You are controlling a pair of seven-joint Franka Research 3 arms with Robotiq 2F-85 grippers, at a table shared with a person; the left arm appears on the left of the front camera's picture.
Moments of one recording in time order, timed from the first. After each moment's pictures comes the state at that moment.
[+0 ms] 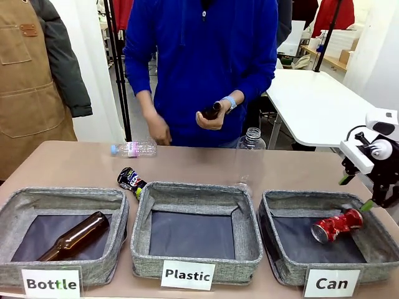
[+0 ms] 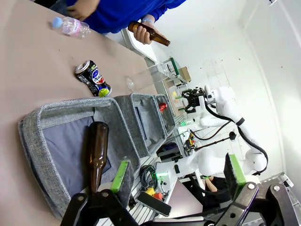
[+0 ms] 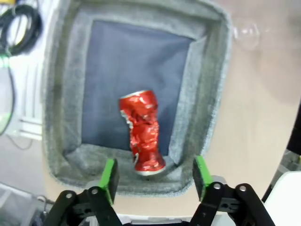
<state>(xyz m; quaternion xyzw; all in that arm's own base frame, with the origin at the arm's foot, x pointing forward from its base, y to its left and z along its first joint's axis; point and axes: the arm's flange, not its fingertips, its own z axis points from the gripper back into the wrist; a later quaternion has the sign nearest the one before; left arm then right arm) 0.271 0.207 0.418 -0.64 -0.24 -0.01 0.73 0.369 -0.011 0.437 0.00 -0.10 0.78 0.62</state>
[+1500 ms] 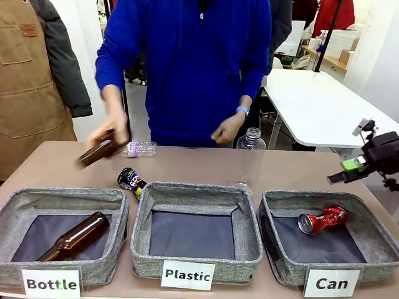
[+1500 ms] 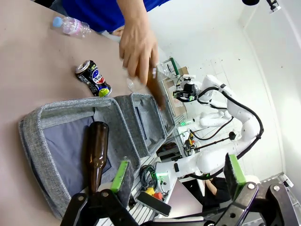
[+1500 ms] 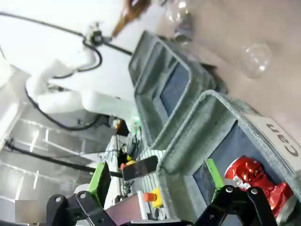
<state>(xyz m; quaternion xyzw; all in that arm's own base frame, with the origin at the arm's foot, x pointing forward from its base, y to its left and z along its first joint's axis) 0.271 0.207 0.418 -0.64 -0.24 -0.01 0.73 0.437 -0.094 0.377 0.59 -0.08 0.23 0.77</state>
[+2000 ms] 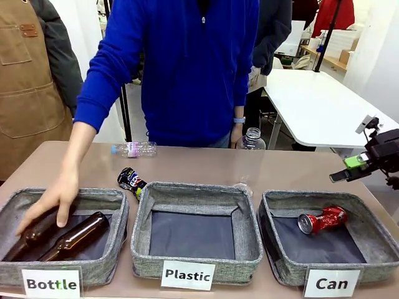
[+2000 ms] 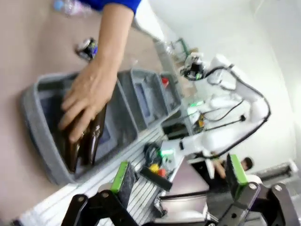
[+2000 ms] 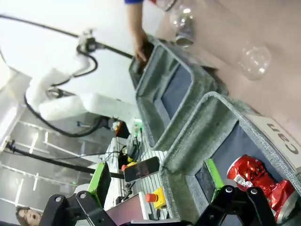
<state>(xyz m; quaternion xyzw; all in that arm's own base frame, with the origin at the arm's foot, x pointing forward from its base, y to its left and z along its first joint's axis) 0.220 0.219 0.468 -0.60 -0.20 -0.04 0.78 0.437 -0.094 0.375 0.59 -0.08 0.23 0.77</state>
